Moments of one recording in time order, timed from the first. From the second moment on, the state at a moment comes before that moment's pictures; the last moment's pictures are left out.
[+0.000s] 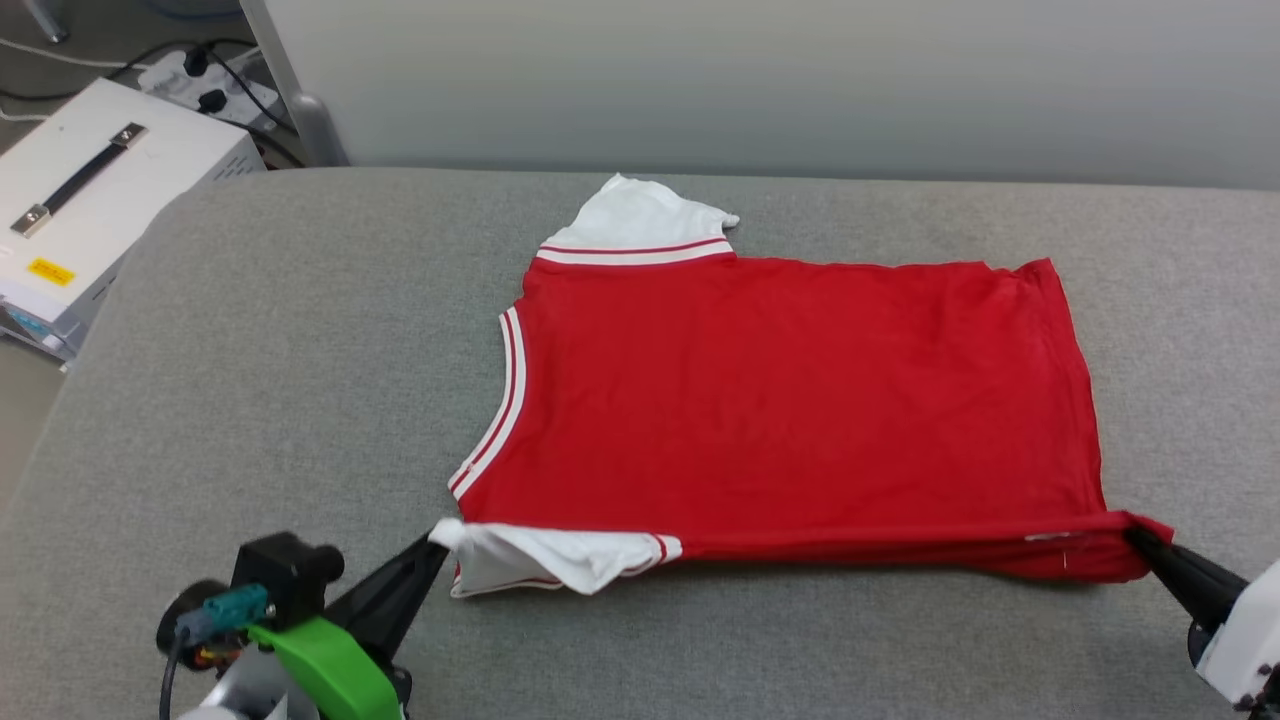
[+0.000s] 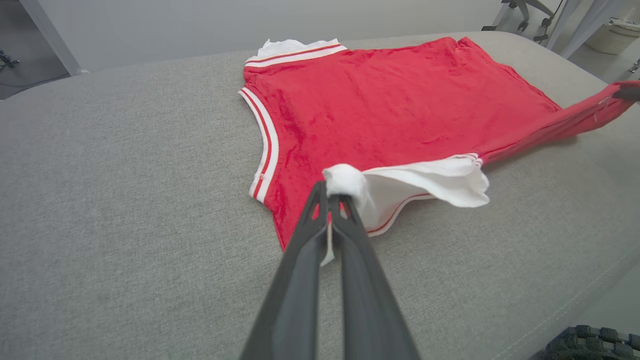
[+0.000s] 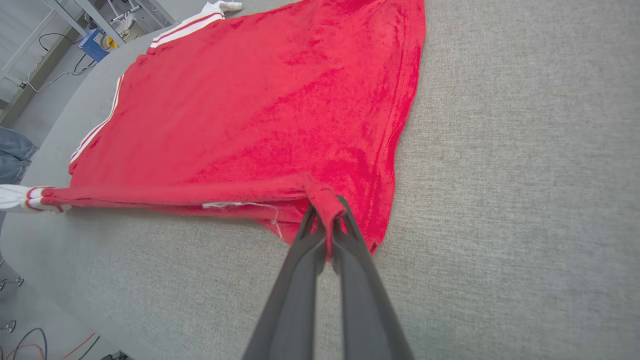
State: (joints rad) left arm -0.01 0.62 -0.47 -0.07 -0.65 -0.12 -0.01; right arm -0.10 -0.82 0.53 0.19 1.20 0.13 0.05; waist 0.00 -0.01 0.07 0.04
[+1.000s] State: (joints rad) left arm -0.55 0.62 -0.70 0.35 -0.66 -0.13 -0.01; right arm -0.44 -0.63 0.51 0.36 0.95 0.13 0.20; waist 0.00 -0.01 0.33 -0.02
